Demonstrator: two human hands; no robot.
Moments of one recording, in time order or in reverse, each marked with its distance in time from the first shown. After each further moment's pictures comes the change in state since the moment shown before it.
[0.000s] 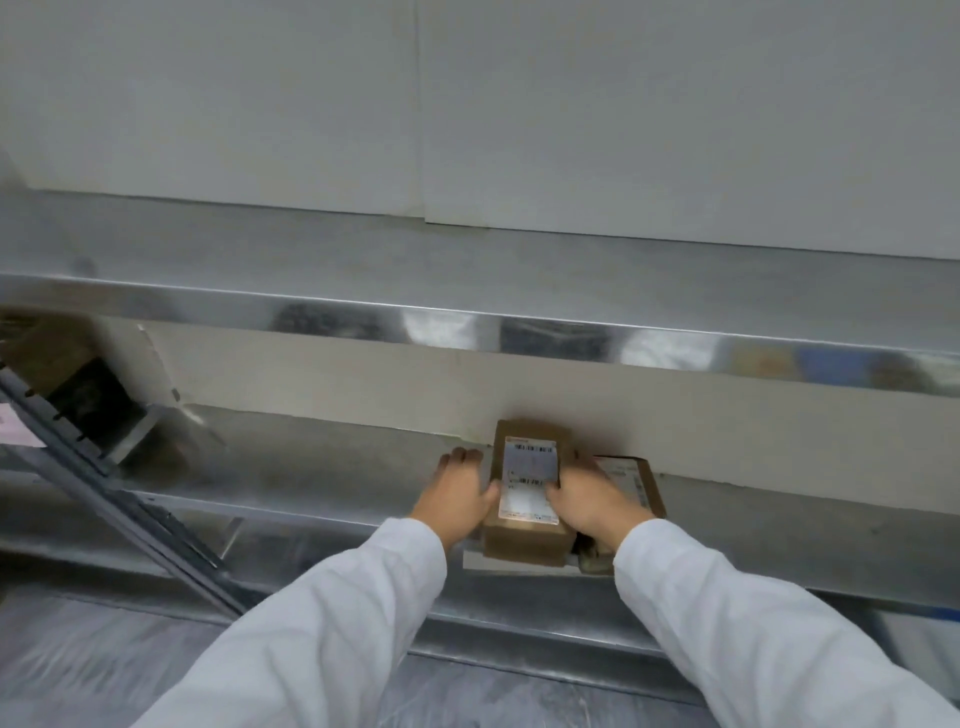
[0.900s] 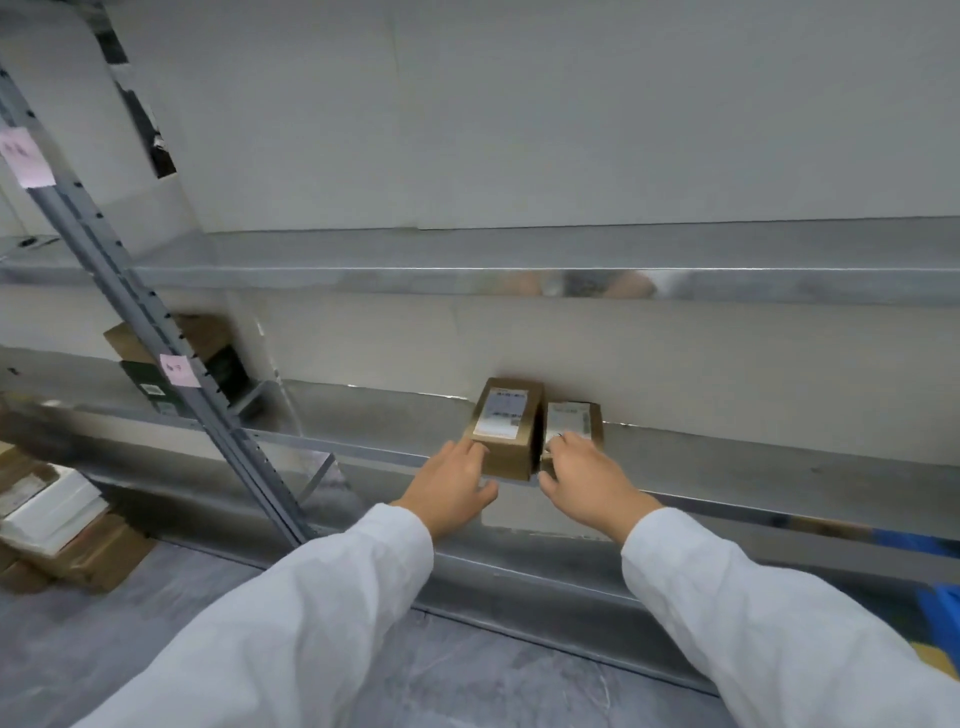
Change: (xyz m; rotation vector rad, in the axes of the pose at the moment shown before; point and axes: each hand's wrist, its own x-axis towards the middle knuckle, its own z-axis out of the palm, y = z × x) left_hand -0.201 0.121 0.002 0.345 0.117 0.097; right_hand -0.189 0.069 -0.024 -0.148 0.191 -0.387
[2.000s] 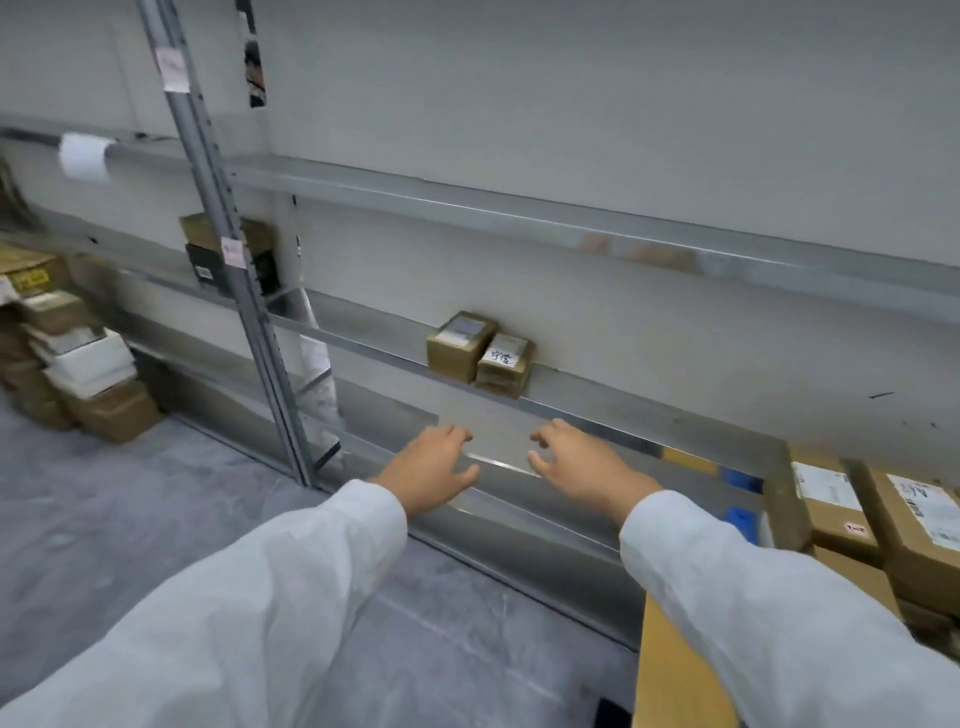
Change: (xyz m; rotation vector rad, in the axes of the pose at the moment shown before) left_hand -0.221 0.214 0.030 -0.224 0.037 -0.180; right_hand -0.266 0.077 -0.076 -0.070 -0.131 -0.172
